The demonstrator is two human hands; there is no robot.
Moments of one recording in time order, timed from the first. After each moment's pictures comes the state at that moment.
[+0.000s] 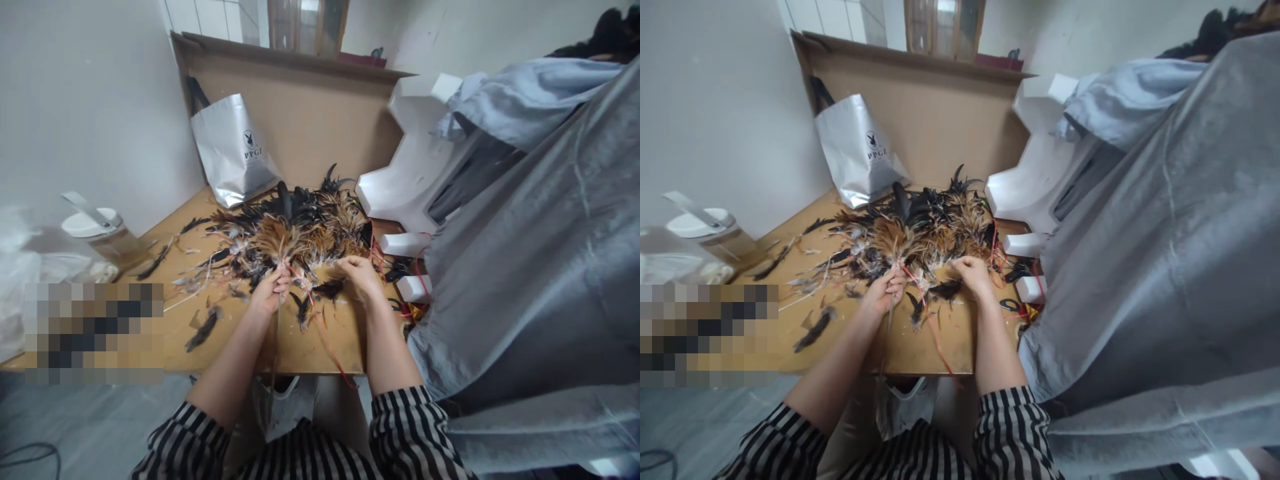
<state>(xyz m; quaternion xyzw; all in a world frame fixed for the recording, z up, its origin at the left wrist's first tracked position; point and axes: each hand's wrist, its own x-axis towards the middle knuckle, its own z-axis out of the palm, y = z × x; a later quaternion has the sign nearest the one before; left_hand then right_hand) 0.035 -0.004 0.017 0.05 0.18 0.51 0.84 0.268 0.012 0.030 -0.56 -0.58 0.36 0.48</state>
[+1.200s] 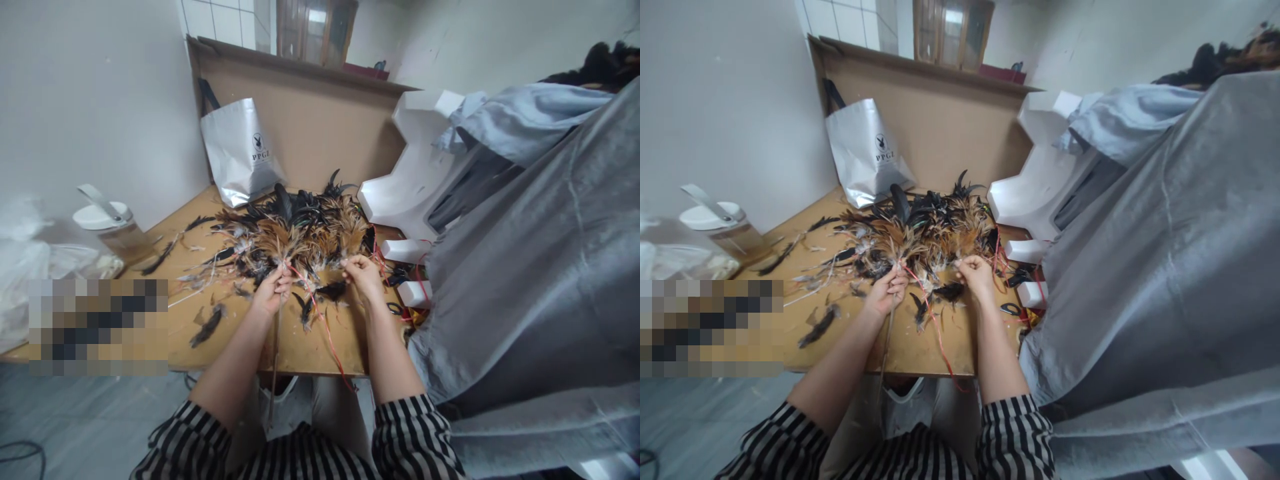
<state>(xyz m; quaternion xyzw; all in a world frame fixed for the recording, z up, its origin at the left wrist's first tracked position) 0.028 -0.006 0.014 0.04 0.14 0.53 0.84 0.247 0.000 0.045 -0.52 -0.46 0.41 0.58</state>
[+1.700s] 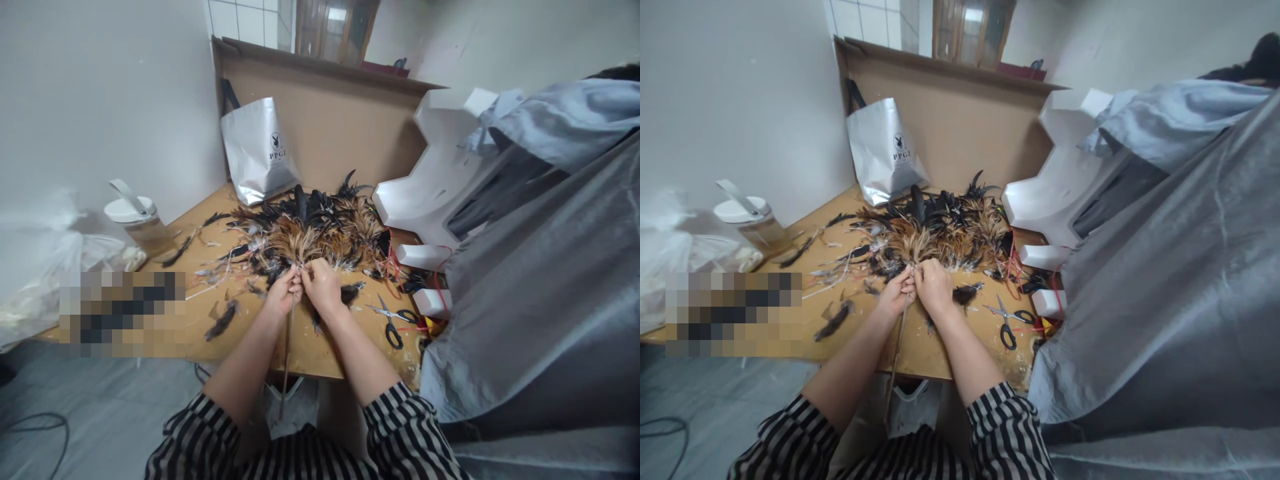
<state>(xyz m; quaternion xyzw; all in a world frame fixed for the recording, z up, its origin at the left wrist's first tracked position) 0.030 -0.001 0.009 0.05 0.21 0.56 0.80 0.141 -0.016 0.043 -0.52 -0.75 0.02 0.41</state>
